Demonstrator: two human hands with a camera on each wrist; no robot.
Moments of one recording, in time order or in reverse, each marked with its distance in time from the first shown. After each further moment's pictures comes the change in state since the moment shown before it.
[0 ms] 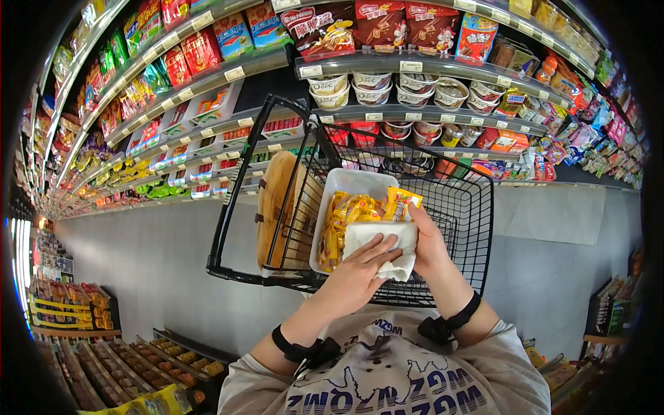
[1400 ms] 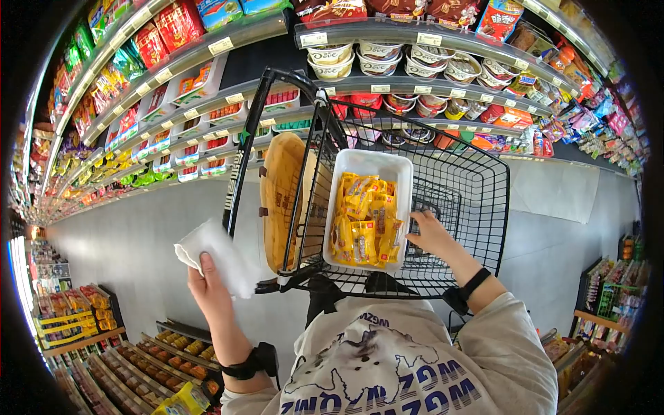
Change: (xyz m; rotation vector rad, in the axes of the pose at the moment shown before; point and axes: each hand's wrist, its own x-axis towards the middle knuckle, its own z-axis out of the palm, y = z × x) left_hand -0.117 -0.107 -0.149 -0.386 0.994 -0.745; right_hand 0.056 0.041 -0.089 -1.951 -0.003 0.248
